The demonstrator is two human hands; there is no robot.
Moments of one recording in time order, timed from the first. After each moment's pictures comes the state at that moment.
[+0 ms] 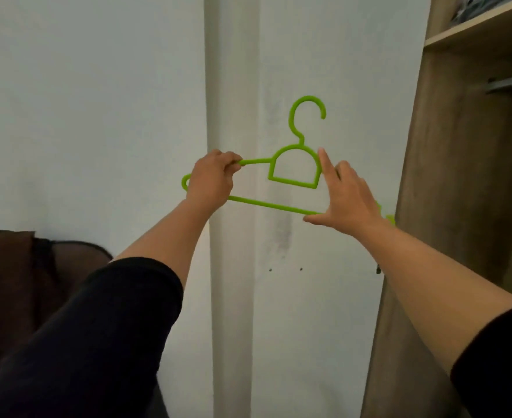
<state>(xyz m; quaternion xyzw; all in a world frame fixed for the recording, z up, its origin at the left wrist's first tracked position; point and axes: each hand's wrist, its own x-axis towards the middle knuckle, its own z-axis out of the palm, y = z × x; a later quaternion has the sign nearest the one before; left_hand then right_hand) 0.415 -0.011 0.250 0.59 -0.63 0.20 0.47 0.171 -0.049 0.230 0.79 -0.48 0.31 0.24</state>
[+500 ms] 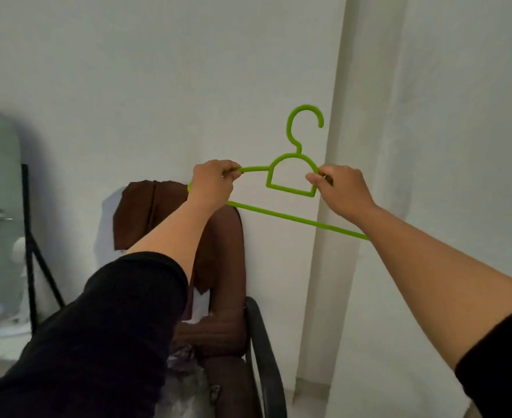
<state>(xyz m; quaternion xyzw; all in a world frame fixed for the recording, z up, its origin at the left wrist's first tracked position) 0.545 0.190 0.203 0.75 -0.46 0.17 0.45 0.344 0.059 0.208 0.86 -0.28 0.41 -0.07</state>
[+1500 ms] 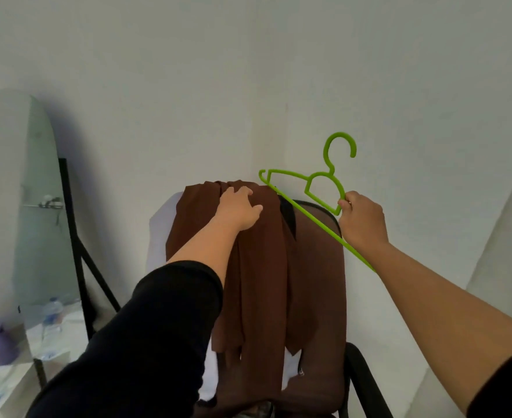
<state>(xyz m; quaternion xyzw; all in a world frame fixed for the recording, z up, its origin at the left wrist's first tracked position) 0.893 0.084 0.118 0.89 -0.39 0.00 0.25 0.708 -0.045 0.099 0.83 -0.36 0.40 -0.15</state>
